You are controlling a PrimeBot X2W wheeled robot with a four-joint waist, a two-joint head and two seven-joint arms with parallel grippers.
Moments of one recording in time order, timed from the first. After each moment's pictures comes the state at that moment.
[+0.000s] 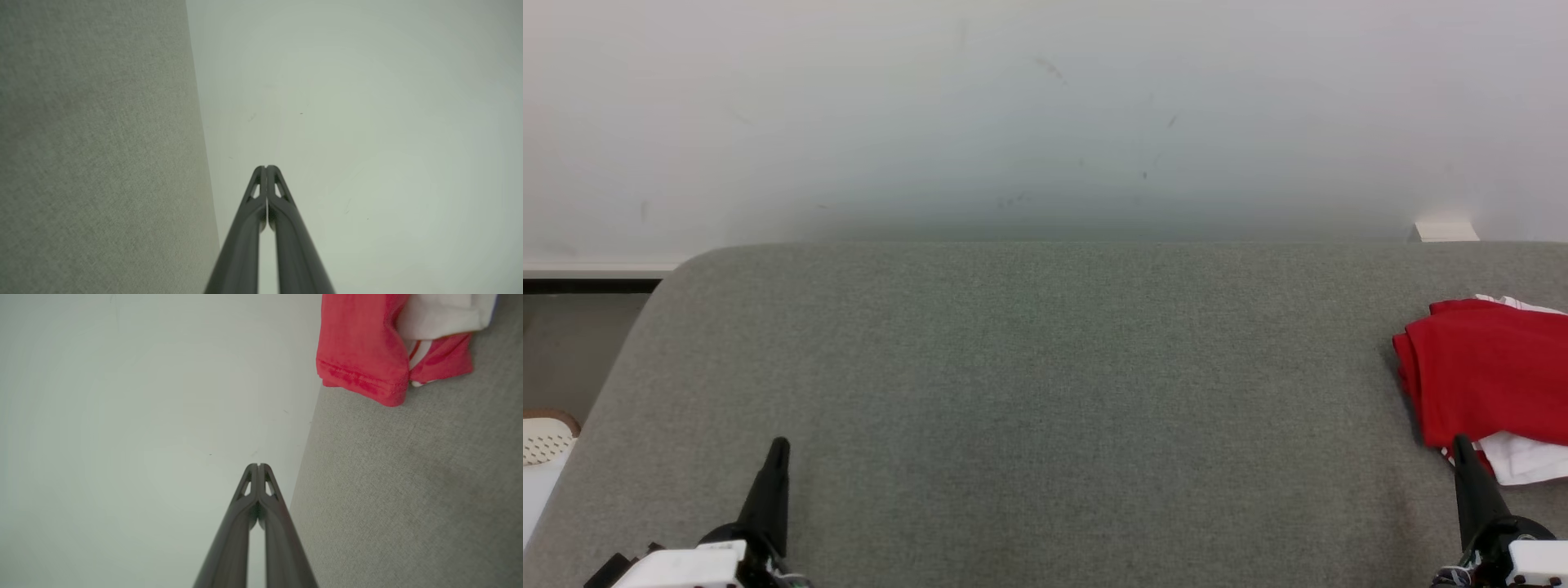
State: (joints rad) left arm -0.11 0.05 0.11 0.25 -1.61 -0.13 0.11; right arm -0.10 -0.05 -0.11 0.25 1.61 0.13 0.11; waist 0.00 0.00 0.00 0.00
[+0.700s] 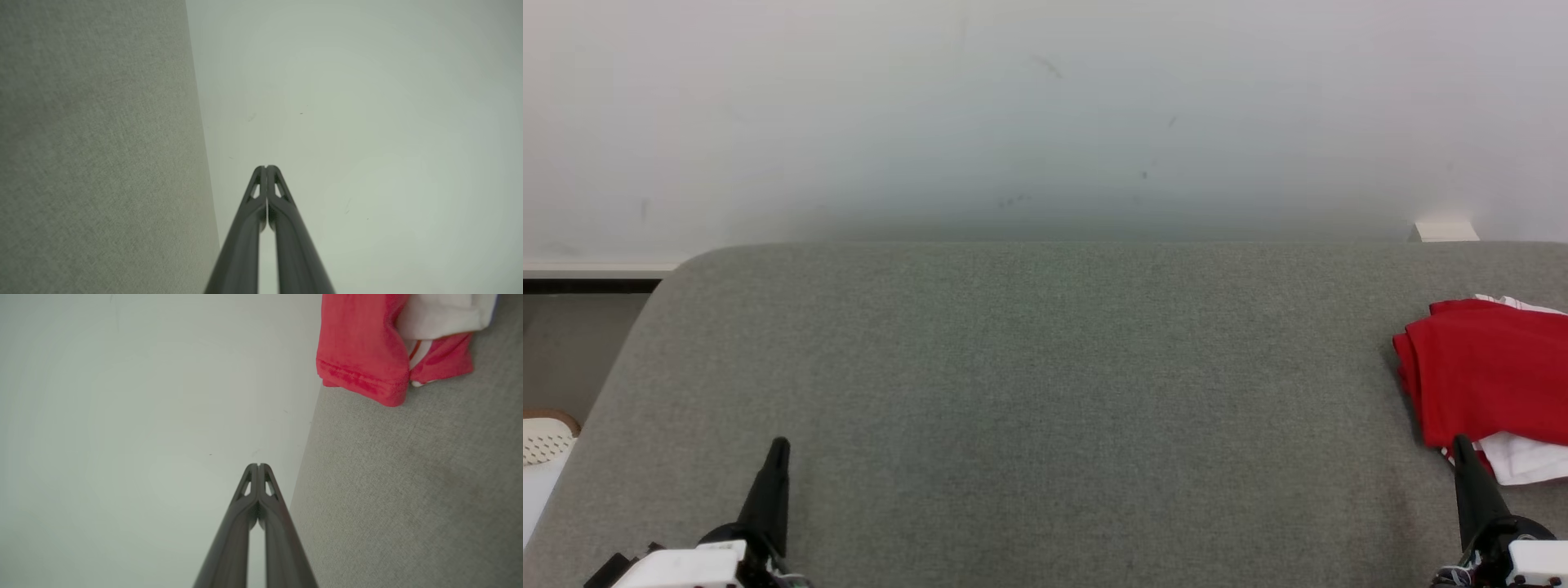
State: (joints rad) left arm -0.11 0.05 0.11 0.25 -1.61 -0.13 0.11; right arm -0.10 -0.05 -0.11 0.25 1.61 0.13 0.11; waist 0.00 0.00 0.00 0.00
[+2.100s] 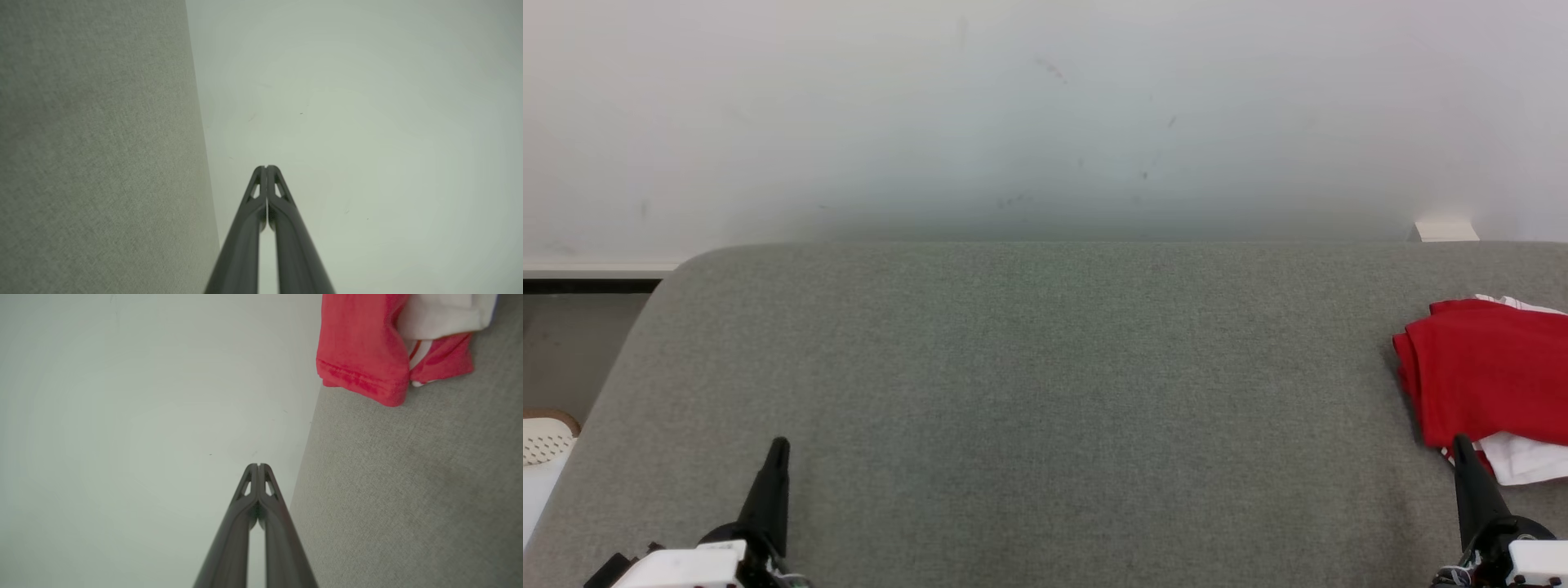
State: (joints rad) left arm -0.11 0.05 0.11 0.25 -1.61 -0.13 0.11; right arm -0.10 -0.05 -0.11 0.25 1.61 0.13 0.11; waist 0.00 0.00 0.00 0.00
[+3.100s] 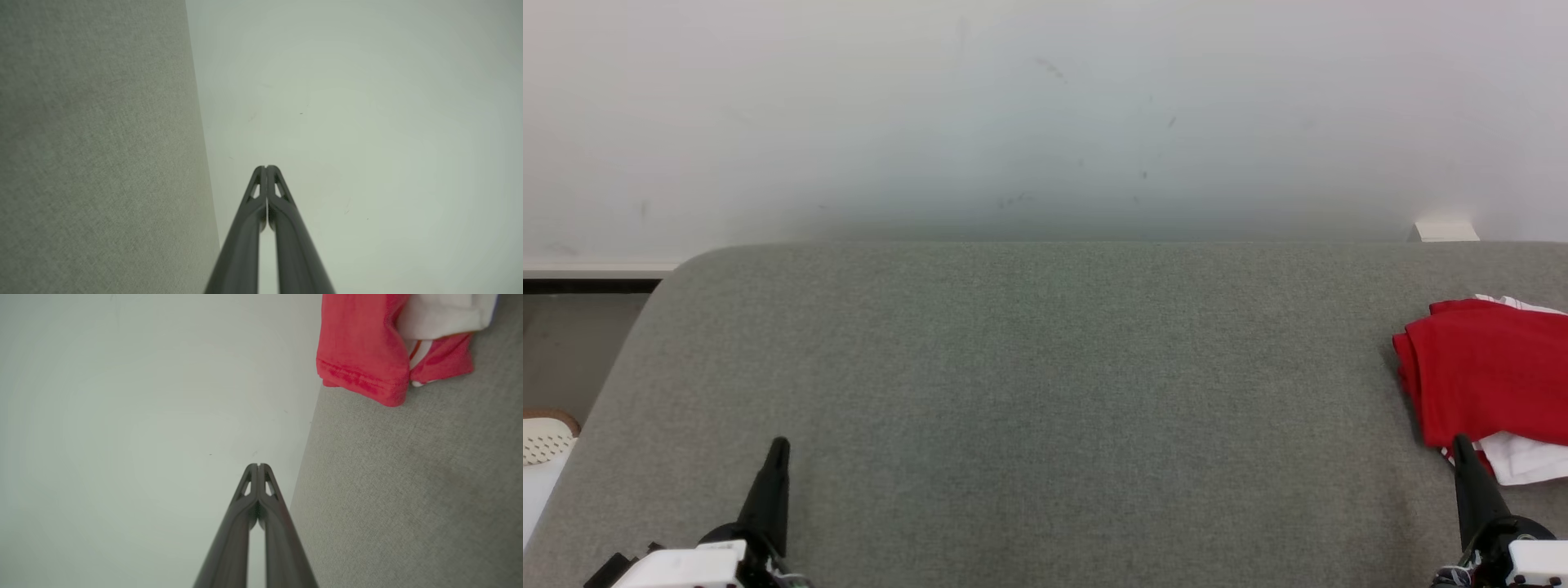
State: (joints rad) left arm -0.11 0.05 0.11 0.25 -1.61 -0.13 0.11; right arm -0.10 -0.05 -0.11 0.25 1.61 0.13 0.11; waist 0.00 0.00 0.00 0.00
